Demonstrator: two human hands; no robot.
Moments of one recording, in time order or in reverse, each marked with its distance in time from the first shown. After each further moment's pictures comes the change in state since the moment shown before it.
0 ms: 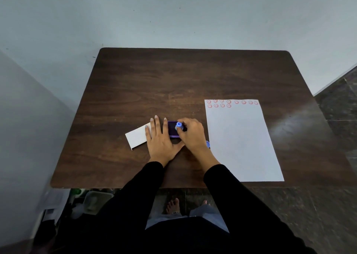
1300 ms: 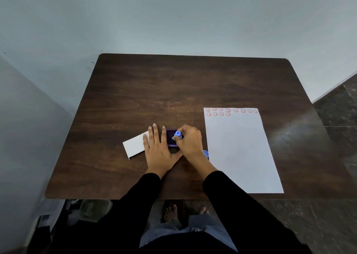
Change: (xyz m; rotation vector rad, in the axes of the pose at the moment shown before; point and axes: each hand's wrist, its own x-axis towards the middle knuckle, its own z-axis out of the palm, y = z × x) left_hand 0.000 0.002 -0.003 0.027 -0.038 -0.015; right_hand 0.013 0.000 0.009 0.050 0.019 0.162
